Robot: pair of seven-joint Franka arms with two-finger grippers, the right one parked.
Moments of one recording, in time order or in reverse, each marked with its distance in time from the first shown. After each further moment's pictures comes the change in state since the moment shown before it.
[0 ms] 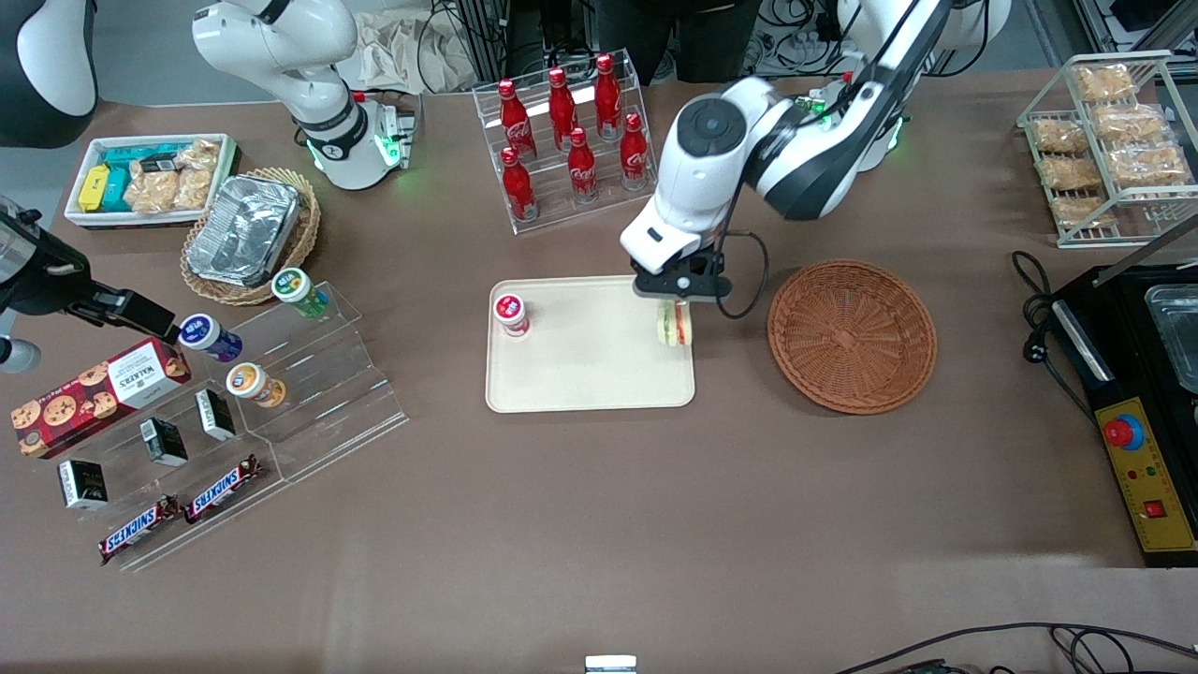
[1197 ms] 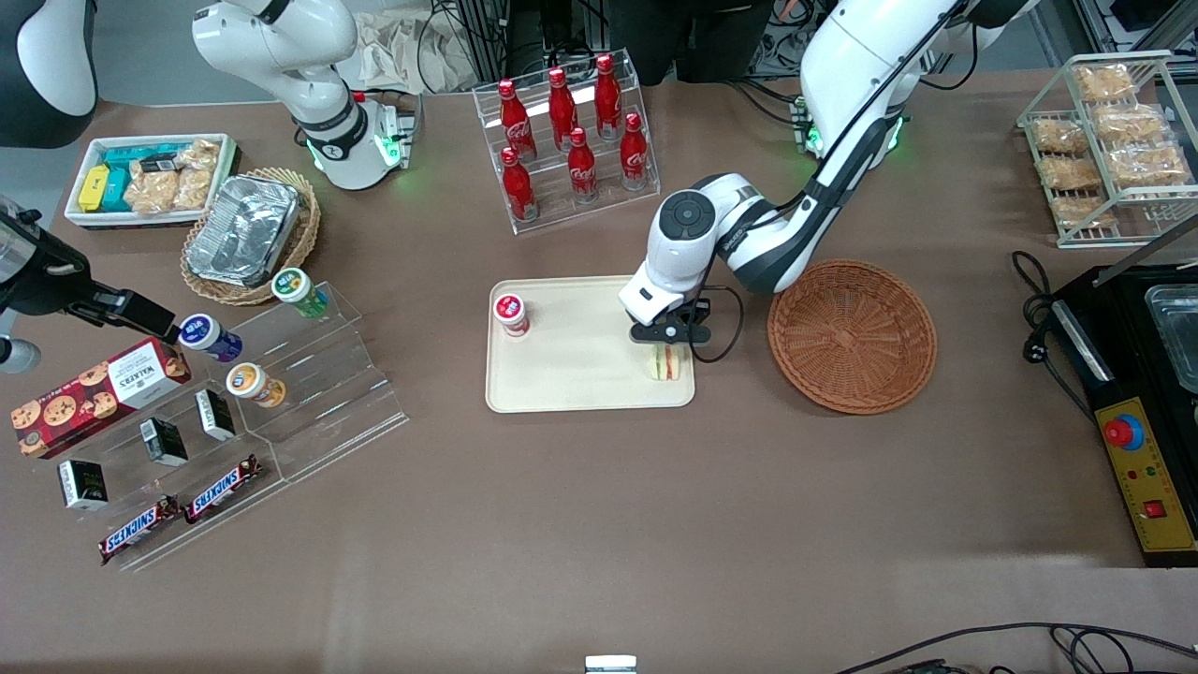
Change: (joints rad) arm -0.128 0.229 0.148 -0.065 0.161 0.282 -0.125
